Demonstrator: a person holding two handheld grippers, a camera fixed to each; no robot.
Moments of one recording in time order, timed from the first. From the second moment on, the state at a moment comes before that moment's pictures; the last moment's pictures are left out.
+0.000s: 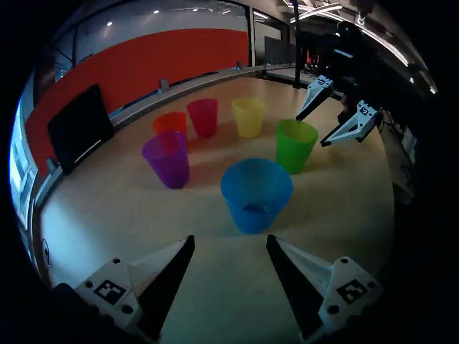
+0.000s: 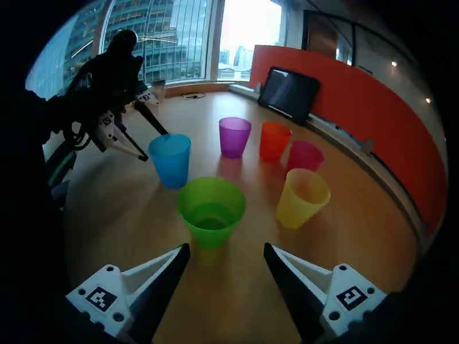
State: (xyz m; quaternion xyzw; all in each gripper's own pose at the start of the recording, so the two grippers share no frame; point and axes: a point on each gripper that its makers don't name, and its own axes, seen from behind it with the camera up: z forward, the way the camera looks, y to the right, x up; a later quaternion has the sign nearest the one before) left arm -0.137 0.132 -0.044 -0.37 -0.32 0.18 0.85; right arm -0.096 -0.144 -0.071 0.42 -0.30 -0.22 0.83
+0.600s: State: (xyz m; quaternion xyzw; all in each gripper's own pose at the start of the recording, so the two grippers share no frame) left arm -0.115 0.088 -0.020 -0.27 -0.27 0.16 0.91; right arm -0.076 -0.103 -0.049 0.32 -0.27 -0.18 0.89
